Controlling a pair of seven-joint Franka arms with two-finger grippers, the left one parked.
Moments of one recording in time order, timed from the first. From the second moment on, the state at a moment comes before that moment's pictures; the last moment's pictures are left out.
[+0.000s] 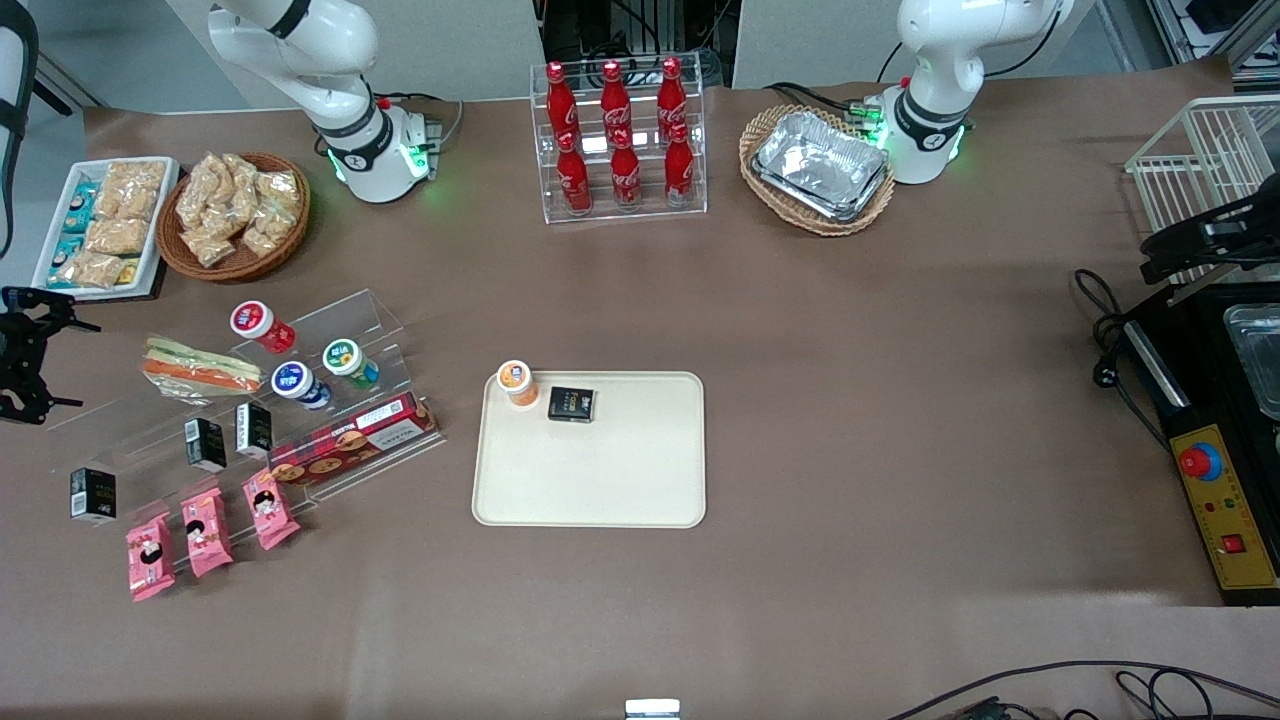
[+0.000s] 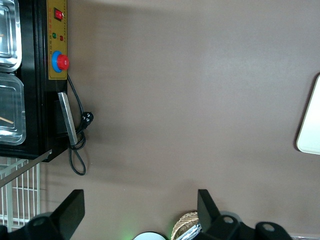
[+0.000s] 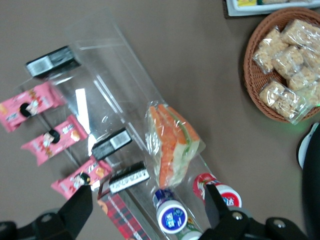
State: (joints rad) arm -0.14 0.18 -0.15 -1.61 -0.03 1.62 1.44
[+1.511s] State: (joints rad) arm -0.17 -0.01 -0.15 -2.22 -0.03 2.19 1.57
